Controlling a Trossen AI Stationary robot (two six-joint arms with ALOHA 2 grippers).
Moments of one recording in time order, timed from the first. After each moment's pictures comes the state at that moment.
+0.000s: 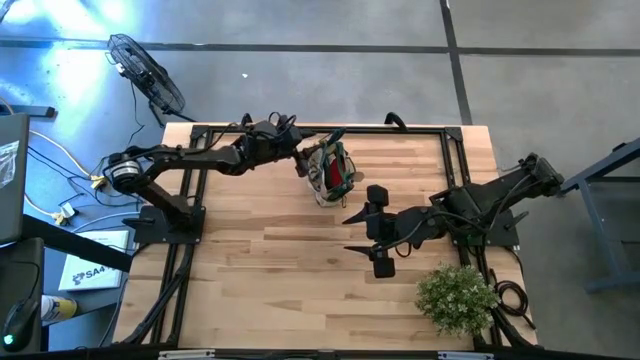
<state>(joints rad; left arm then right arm) 0.44 1.50 0.85 0.49 -0.02 0.15 0.43 1.43 1.50 -0.57 0.36 0.11</state>
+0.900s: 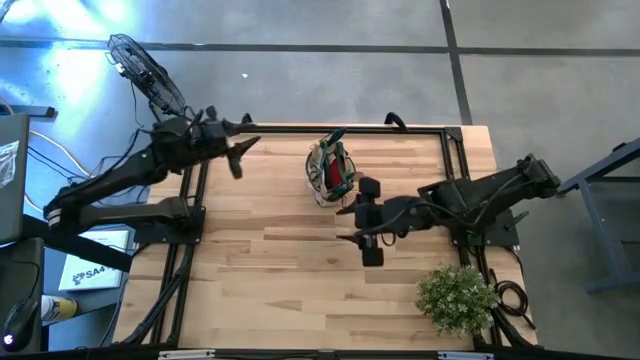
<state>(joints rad) 0.44 0.72 0.85 -0.17 -0.07 0.18 0.33 1.46 1.50 -0.57 0.32 0.08</state>
